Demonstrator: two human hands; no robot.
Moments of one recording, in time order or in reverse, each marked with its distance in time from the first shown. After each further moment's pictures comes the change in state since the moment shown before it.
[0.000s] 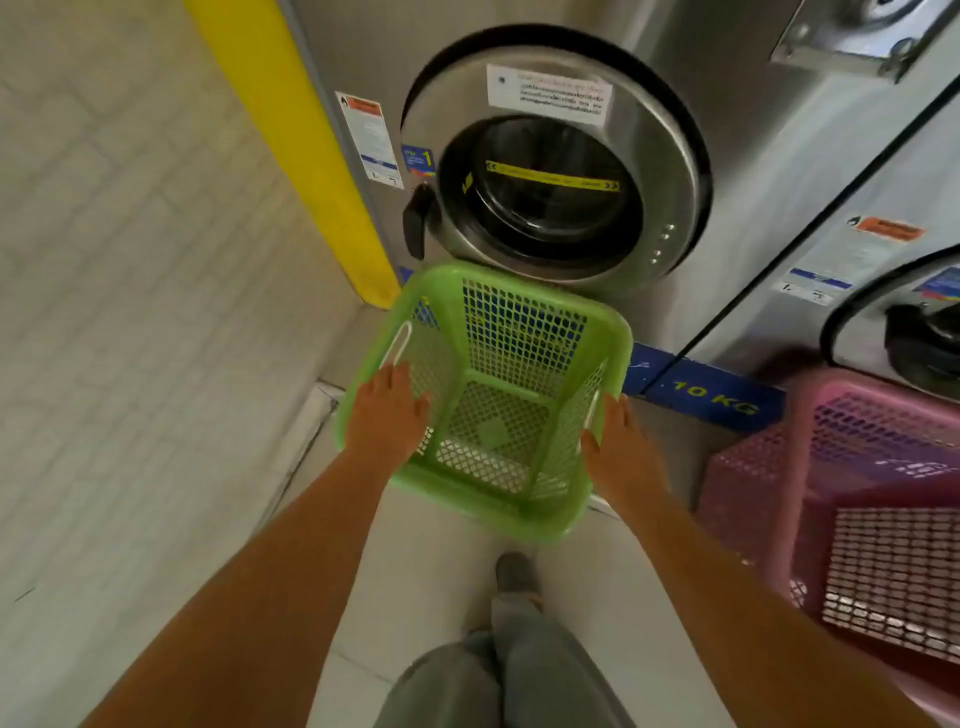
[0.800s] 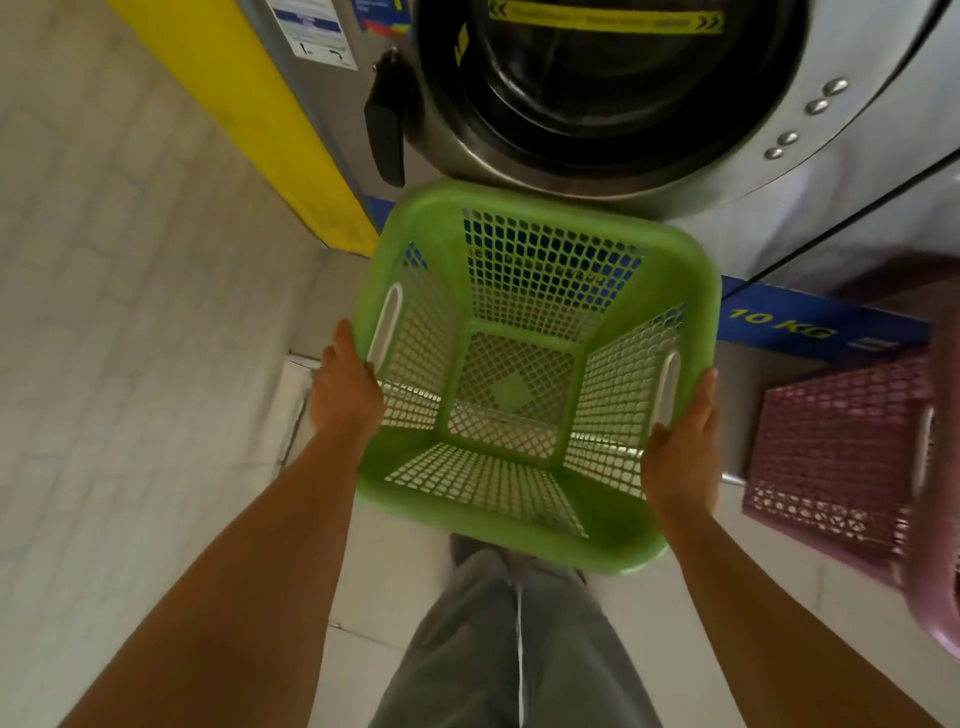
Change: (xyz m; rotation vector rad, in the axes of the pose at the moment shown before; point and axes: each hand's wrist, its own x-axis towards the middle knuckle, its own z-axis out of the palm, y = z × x) left_hand 0.135 -0.103 0.094 -0.172 -0.016 -0.267; right_hand 0.061 0.003 0.116 0.290 0.324 0.394
